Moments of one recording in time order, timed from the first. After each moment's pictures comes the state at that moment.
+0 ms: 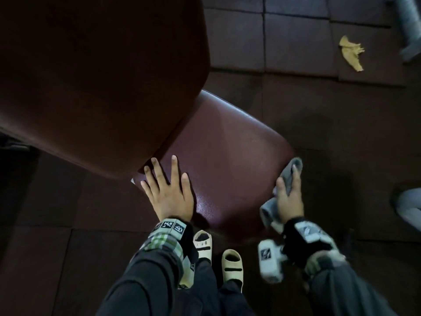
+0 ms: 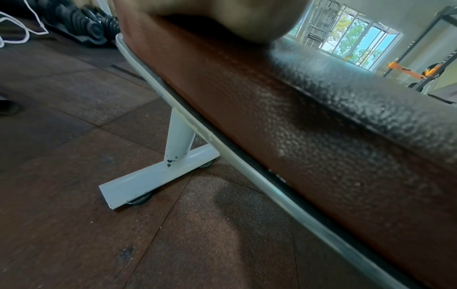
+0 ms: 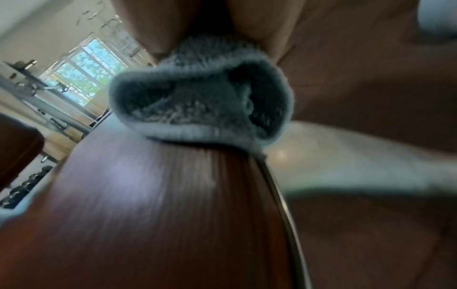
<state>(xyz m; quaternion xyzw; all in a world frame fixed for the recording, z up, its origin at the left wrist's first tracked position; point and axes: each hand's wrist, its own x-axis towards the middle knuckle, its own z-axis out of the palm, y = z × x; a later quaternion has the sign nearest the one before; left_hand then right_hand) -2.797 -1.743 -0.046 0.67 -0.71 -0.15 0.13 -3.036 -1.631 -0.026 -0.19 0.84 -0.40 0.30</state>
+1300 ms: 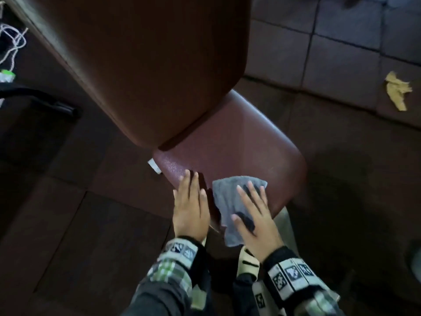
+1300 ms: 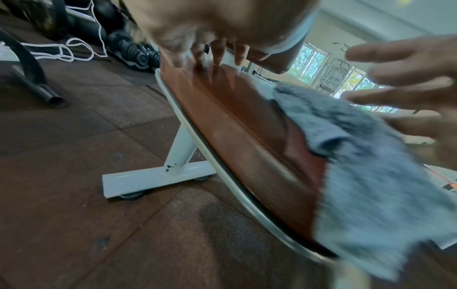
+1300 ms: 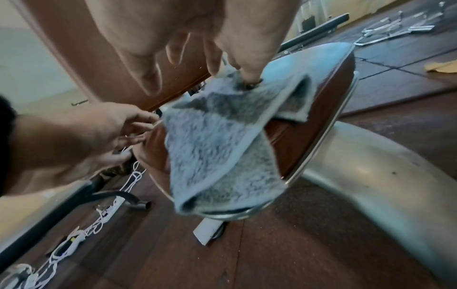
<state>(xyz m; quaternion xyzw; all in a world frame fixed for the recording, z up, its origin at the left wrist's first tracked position) -2.812 -1.657 -0.008 0.66 -0.65 -0.29 0.22 -2.977 -1.604 0.021 -0.61 0.66 -0.27 0.35</state>
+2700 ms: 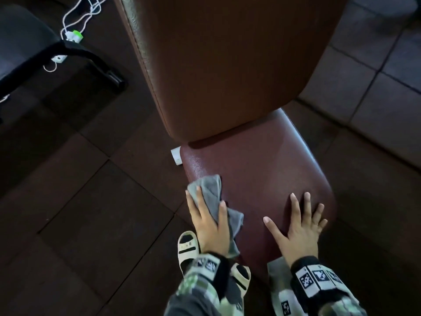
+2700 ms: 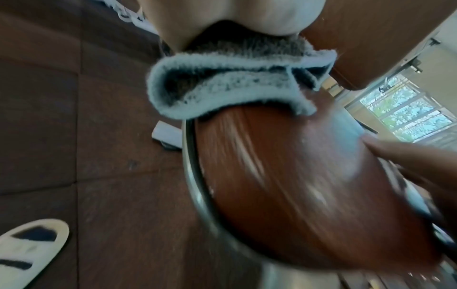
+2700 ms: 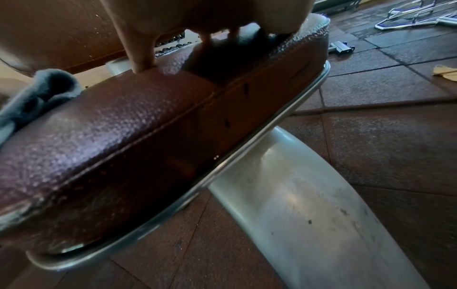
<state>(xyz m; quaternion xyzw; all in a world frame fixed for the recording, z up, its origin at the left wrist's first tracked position) -2.866 -1.641 -0.033 0.78 -0.38 -0.32 0.39 -3.048 -1.661 -0.008 -0.62 0.76 -0.02 0.22</state>
